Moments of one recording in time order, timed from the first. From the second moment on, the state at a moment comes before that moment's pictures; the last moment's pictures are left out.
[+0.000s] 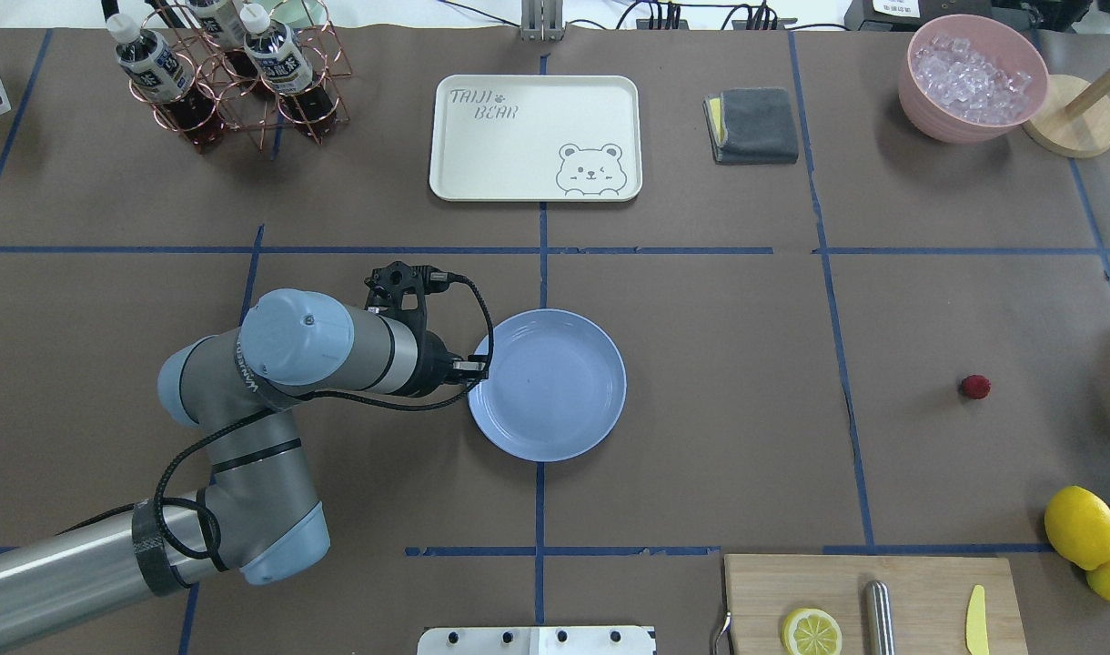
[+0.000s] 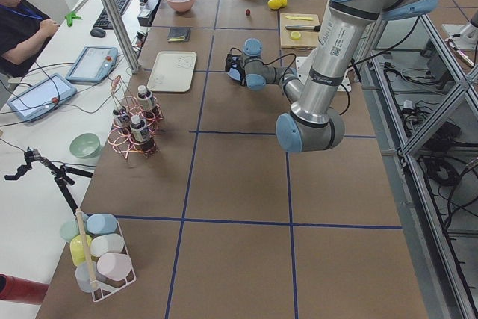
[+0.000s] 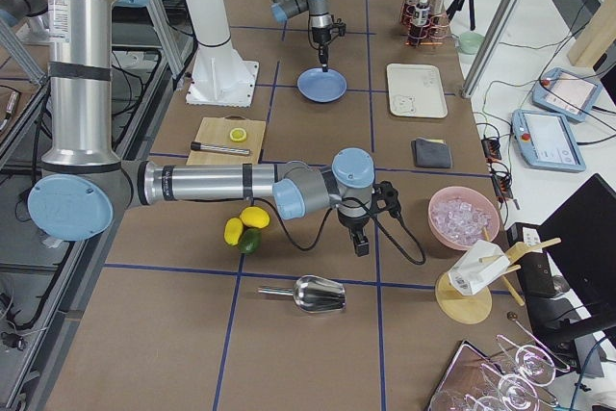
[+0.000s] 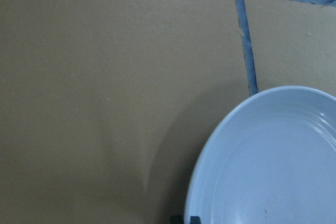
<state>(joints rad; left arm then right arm) -0.46 -2.08 -1.58 -2.22 -1.81 -1.28 1.40 -1.63 1.66 -1.28 2.31 0.07</state>
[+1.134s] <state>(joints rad) -0.82 -1.96 -1.85 -1.76 -1.98 -0.63 1.40 -1.63 1.77 -1.28 2.32 0.07</state>
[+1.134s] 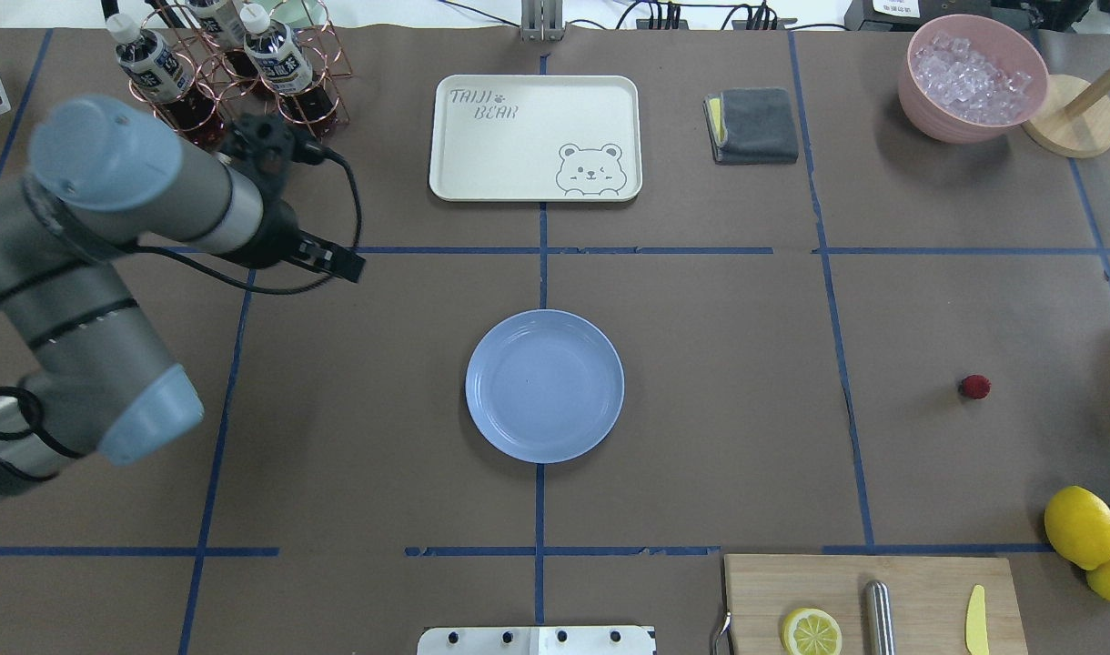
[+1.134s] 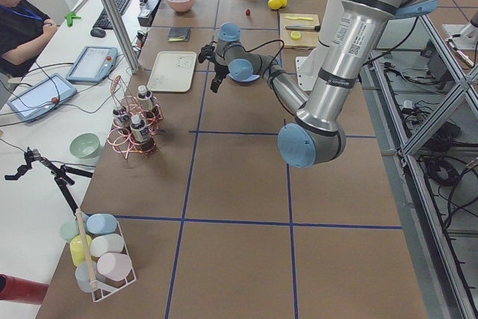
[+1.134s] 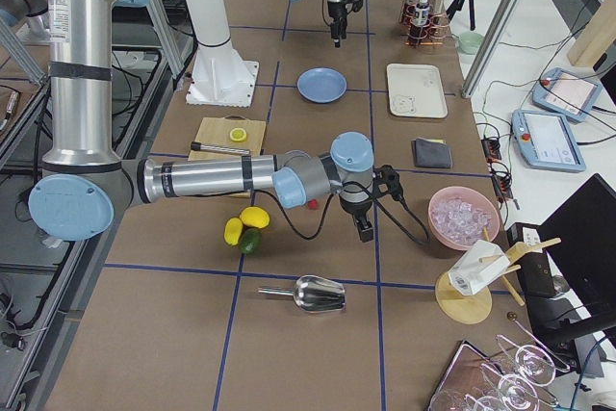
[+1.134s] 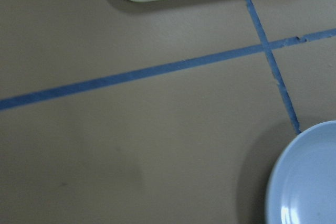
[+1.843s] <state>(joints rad) -1.48 -1.79 -1.61 -1.50 -2.19 0.28 1.32 -1.65 1.87 -1.28 2.33 0.22</state>
